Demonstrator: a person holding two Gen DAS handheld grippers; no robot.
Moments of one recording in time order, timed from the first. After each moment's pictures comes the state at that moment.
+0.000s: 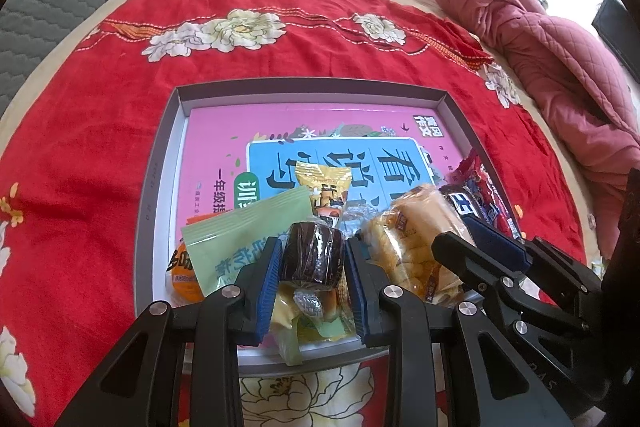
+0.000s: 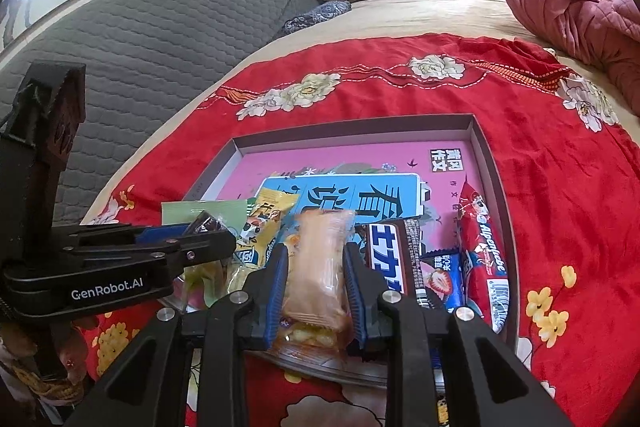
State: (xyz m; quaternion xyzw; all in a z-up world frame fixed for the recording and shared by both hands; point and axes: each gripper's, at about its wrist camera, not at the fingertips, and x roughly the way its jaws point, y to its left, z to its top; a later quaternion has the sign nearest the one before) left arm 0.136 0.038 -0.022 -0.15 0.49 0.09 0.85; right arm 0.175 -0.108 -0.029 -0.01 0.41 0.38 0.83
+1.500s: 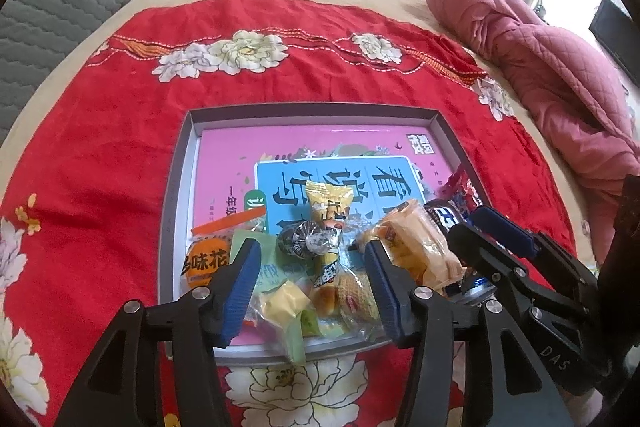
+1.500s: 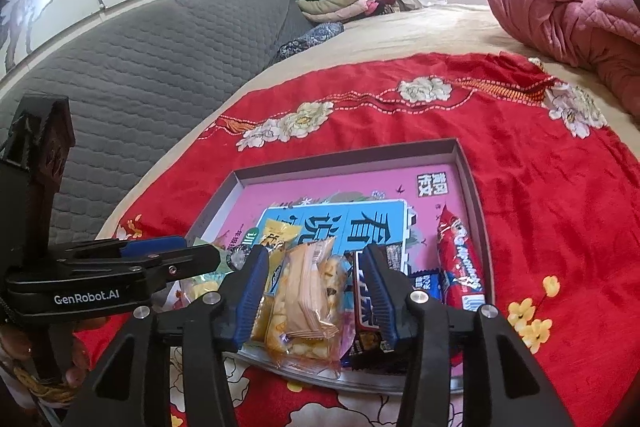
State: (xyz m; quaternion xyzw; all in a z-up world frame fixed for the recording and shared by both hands) left arm 0.126 0.041 0.005 -0.14 0.47 0.09 0.86; right arm 0.178 -0.125 -0.008 0.03 0.38 0.37 0.84
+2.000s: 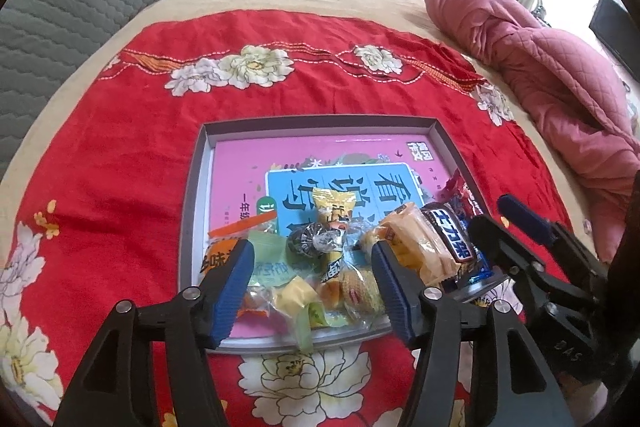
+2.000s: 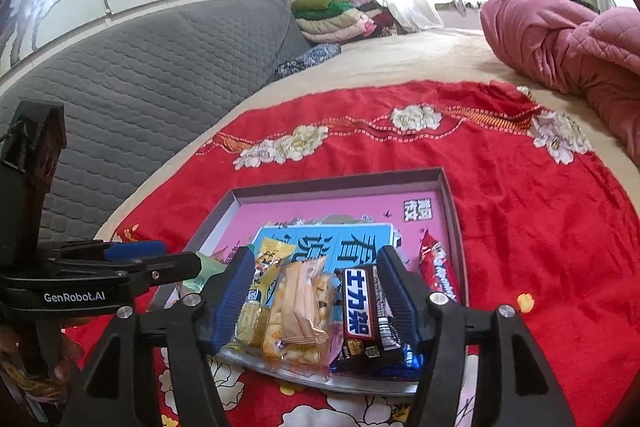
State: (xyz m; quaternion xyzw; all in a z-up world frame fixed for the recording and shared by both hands) left arm 0.114 0.038 0.022 -0.13 0.46 0.10 0.87; right arm 0.169 -0.136 0.012 0.02 0.34 0.36 0.87
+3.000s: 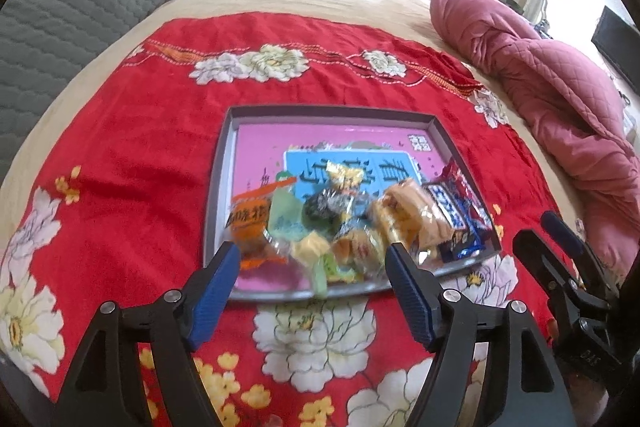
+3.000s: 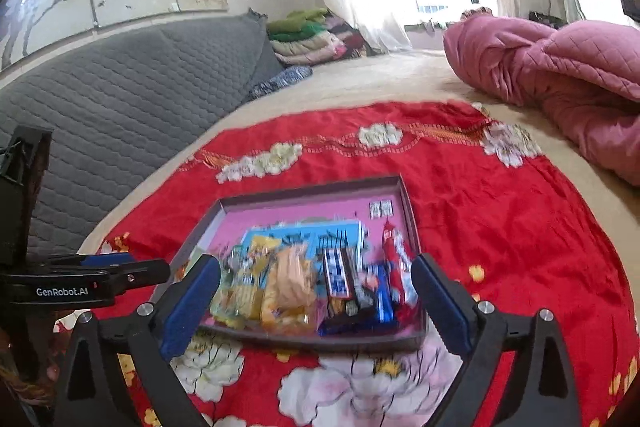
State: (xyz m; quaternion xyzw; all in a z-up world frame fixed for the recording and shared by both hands) left arm 0.063 0.041 0.027 -0.15 0.45 0.12 0.87; right arm 0.120 -0.164 0.030 0.02 0.33 0.30 0.90
